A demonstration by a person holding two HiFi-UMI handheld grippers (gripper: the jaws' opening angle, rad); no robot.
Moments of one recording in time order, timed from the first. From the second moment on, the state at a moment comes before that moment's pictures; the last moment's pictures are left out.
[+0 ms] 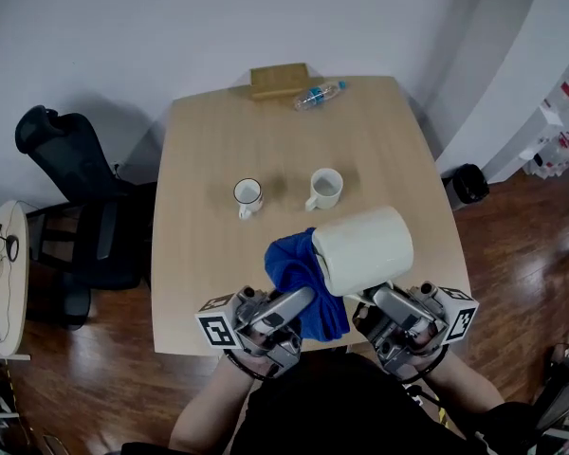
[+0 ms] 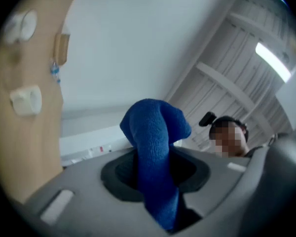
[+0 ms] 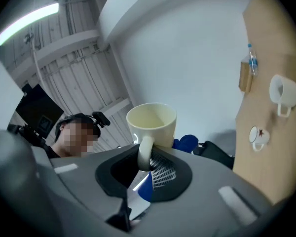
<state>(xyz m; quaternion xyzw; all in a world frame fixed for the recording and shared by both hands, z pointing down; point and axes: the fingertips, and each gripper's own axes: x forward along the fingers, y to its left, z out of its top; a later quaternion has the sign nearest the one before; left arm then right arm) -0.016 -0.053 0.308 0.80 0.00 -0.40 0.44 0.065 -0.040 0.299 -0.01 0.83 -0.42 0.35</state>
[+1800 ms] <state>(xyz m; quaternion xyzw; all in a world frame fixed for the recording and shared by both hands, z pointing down) -0.026 -0.082 0.362 0.88 -0.26 -0.16 0.36 0.081 -0.071 0.392 -0.17 0.84 -0.46 0.22</state>
